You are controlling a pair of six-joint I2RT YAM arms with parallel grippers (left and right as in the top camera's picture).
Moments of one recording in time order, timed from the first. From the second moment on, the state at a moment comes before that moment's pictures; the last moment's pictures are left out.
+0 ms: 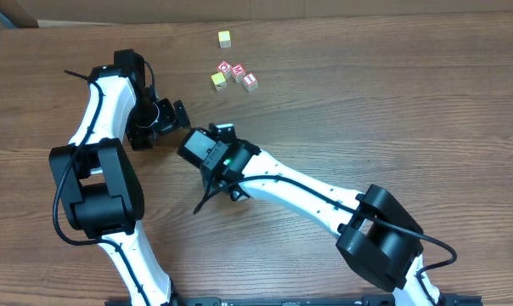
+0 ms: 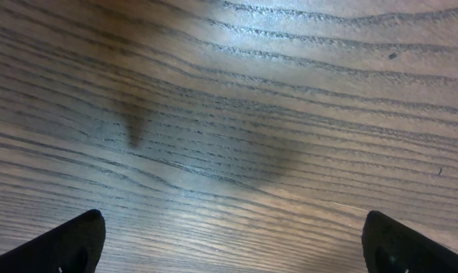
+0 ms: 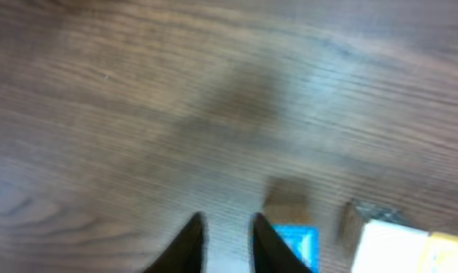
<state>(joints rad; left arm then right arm) 0.14 2.13 1.67 -1.11 0.16 -0.29 1.00 2.11 1.74 -0.87 0.13 0.77</state>
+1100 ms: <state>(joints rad) 0.14 2.13 1.67 -1.11 0.16 -0.29 1.03 2.11 1.52 -0.73 0.20 0.78</state>
